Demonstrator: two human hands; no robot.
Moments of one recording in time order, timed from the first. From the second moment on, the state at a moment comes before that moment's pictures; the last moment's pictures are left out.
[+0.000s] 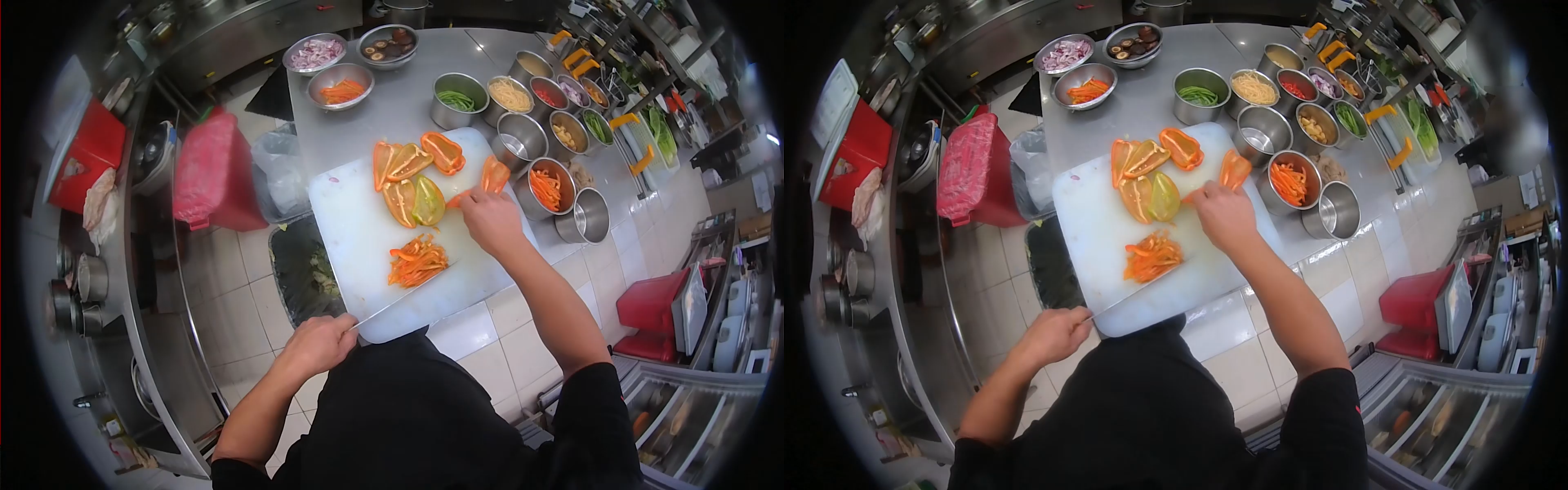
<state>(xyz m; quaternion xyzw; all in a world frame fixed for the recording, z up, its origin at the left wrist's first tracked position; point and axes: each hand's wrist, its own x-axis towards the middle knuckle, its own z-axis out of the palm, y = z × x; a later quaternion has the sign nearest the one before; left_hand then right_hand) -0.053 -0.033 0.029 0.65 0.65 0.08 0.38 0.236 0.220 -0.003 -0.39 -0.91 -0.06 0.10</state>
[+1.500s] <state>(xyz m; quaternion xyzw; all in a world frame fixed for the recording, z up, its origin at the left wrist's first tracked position) -0.046 -0.010 0.030 0.67 0.65 0.08 0.34 0.242 0.116 -0.007 -0.29 -0.96 0.01 0.04</state>
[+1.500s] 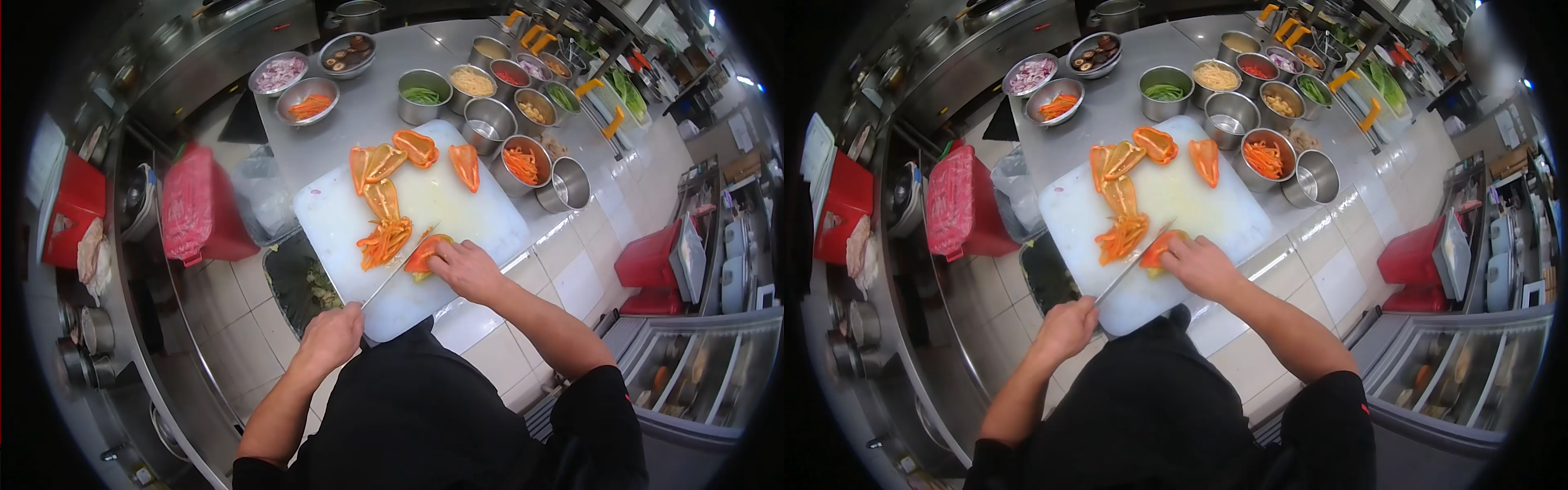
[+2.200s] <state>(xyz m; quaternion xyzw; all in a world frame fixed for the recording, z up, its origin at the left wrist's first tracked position) -0.025 -0.014 0.048 0.66 0.67 -0.04 0.33 0.227 0.123 0.001 -0.24 -0.96 0.12 0.09</state>
